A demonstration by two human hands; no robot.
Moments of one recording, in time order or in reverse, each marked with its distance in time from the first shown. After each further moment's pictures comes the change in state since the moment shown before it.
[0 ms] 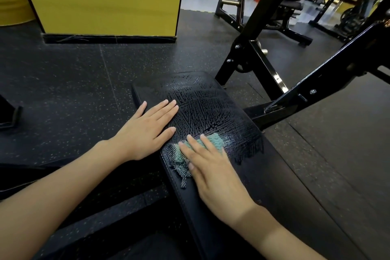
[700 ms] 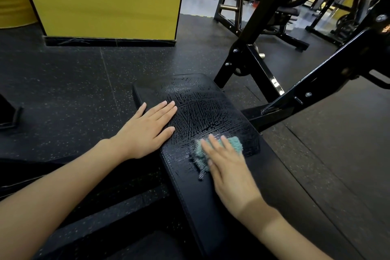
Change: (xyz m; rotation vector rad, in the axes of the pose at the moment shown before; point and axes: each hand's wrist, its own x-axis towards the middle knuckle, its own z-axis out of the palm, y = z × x) left_hand -0.001 -0.001 0.001 -0.005 -0.008 -0.012; right_hand -0.011 0.027 -0.003 -0.024 0.099 0.129
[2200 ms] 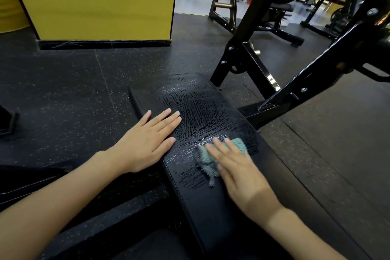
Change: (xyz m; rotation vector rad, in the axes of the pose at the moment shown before) left_hand -0.015 0.012 0.001 0.002 -0.027 0.134; right_hand -0.013 0.023 -0.009 0.004 -0.009 -0.068
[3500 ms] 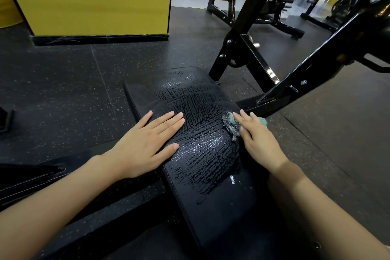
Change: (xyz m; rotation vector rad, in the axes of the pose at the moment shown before) left_hand -0.009 0.017 0.003 0.019 0.008 0.044; right_hand 0.047 0.067 -0.025 0.062 0.126 0.213
